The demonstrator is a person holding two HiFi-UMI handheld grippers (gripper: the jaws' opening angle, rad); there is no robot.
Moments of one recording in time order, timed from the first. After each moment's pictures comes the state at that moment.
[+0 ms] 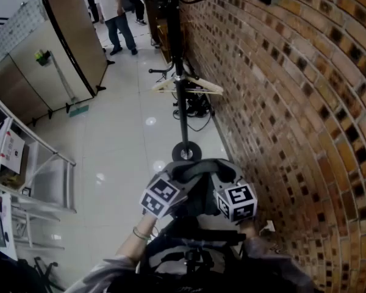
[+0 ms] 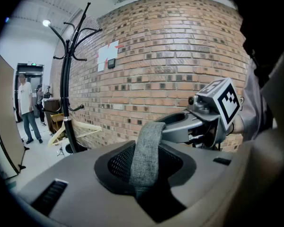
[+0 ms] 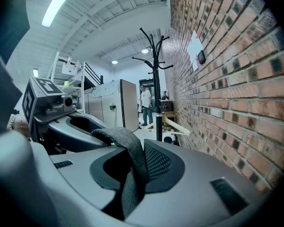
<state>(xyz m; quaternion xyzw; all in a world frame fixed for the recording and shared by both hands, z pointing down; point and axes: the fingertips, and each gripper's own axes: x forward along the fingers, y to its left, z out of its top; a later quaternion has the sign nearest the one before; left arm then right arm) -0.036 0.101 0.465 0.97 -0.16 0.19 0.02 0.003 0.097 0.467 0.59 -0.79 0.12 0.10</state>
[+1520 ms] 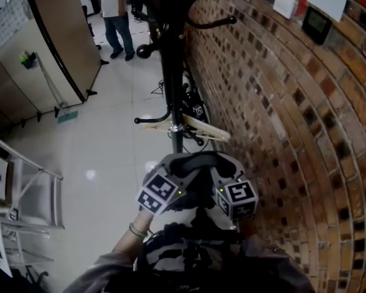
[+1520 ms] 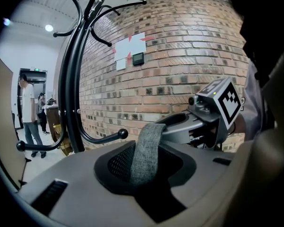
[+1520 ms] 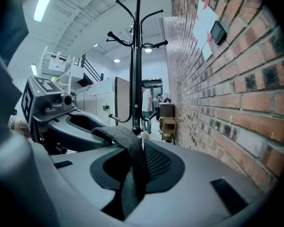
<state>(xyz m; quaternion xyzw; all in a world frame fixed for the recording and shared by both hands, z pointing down) 0.061 -0.212 0.426 0.97 -0.20 0.16 0.00 0.096 -0.217 0.428 0.57 -0.81 0.09 0.11</state>
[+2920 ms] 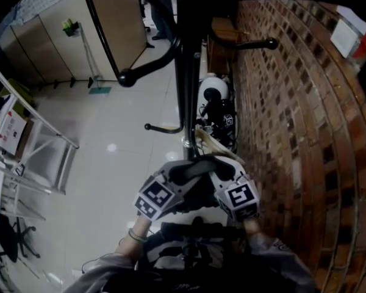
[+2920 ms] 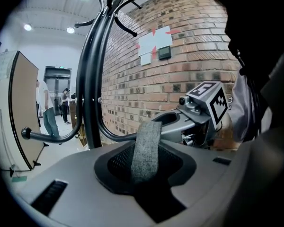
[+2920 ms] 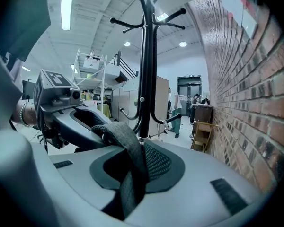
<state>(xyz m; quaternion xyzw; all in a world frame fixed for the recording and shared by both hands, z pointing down) 0.062 -0.278 0.437 0.93 -0.32 0.15 0.05 0.083 -0.304 0.444 0.37 -0.91 0.02 0.17</state>
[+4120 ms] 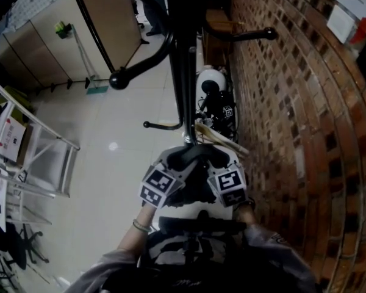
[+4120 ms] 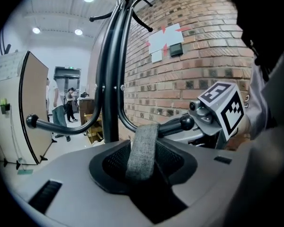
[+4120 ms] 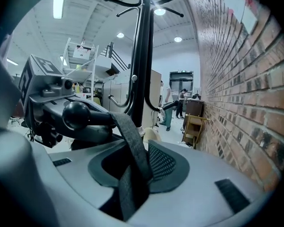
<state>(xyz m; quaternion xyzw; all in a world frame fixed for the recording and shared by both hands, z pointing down) 0.041 -0.312 0.460 0.91 -0.37 0.15 0.06 0.073 -0.329 0.481 0.42 -0.88 0.05 0.20</state>
